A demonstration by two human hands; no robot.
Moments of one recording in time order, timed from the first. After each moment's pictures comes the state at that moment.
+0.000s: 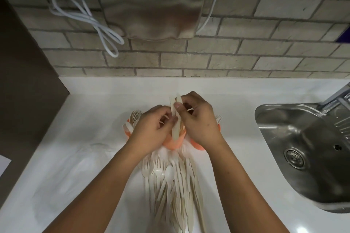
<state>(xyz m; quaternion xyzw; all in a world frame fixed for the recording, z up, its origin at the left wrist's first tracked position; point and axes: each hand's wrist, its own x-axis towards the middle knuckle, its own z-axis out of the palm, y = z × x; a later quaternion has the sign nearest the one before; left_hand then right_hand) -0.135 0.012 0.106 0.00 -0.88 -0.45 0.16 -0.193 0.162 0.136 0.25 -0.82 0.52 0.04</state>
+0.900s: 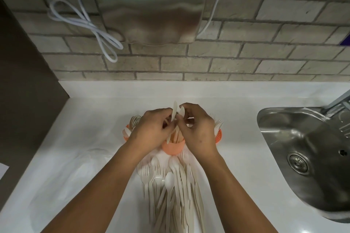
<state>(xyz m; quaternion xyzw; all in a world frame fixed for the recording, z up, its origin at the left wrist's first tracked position) -0.163 0.005 0.106 -0.01 -0.93 -0.34 0.13 -0.201 0.159 0.091 0.22 -0.82 0.51 0.14</state>
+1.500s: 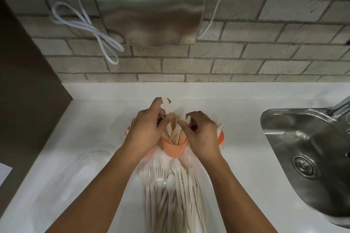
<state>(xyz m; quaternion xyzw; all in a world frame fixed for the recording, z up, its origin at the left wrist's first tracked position) -0.162 -0.006 0.105 0.03 -0.91 -0.39 0.16 -0.211 0.168 0.075 0.21 -0.85 0.46 0.15</state>
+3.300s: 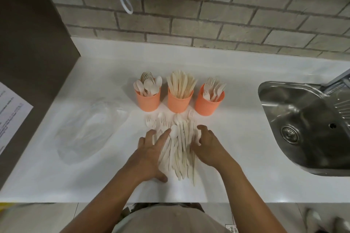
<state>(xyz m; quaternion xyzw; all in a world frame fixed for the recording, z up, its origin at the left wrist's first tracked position) 0.022 0.041 0.012 0.09 -0.94 -0.23 -0.21 -0.079 0.240 0.033 0.11 -0.91 0.27 -0.28</state>
